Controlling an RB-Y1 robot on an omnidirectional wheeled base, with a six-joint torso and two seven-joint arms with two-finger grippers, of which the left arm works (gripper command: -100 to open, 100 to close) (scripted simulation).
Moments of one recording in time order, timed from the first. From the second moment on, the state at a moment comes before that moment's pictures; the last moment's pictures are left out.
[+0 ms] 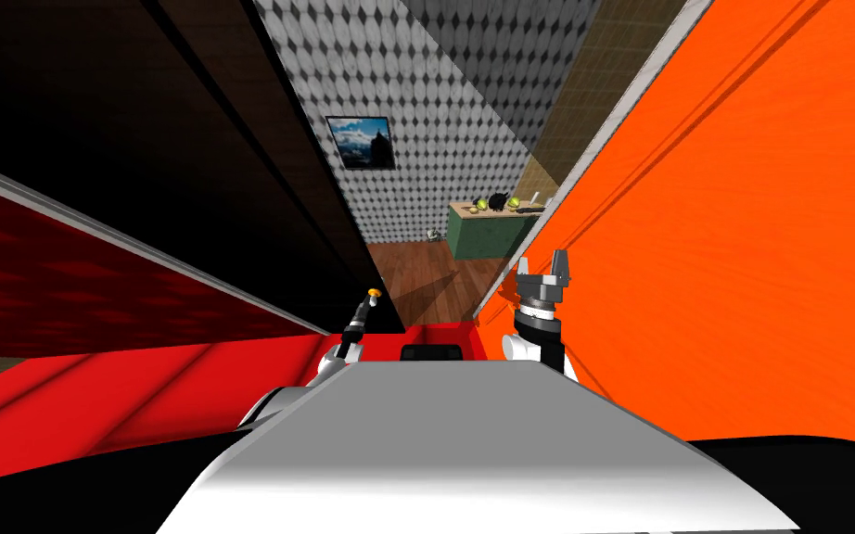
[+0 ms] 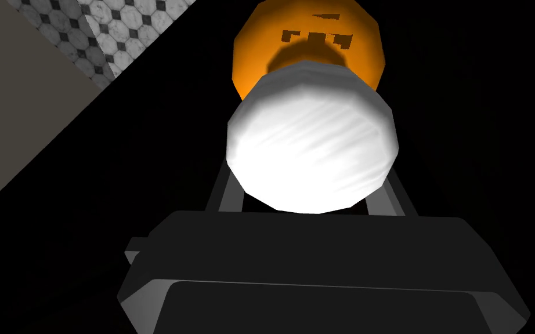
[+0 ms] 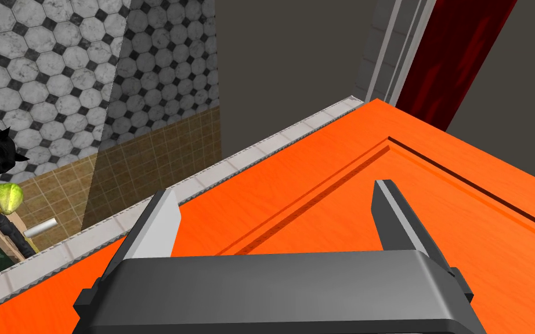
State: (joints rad) arm -0.06 0.34 -0.01 -0.58 0.07 -0.96 -0.34
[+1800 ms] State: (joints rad) arm -0.06 0.34 -0.03 -0.58 0.17 -0.94 -0.02
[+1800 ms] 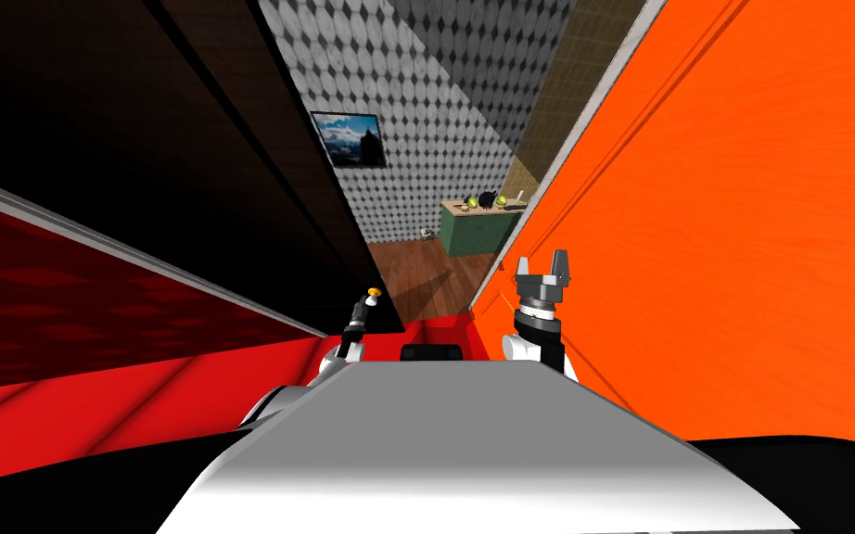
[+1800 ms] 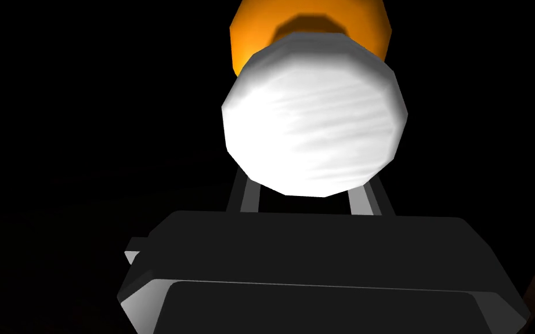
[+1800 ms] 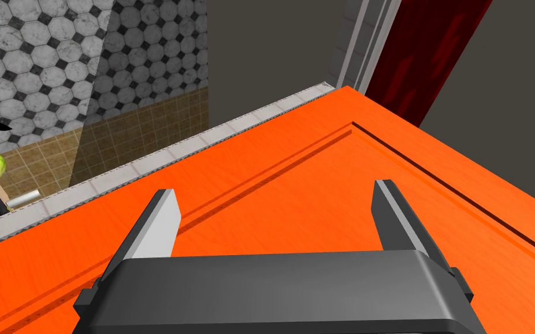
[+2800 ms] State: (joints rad) arm -0.03 0.33 -0.05 -0.65 0.24 -0.89 0.17
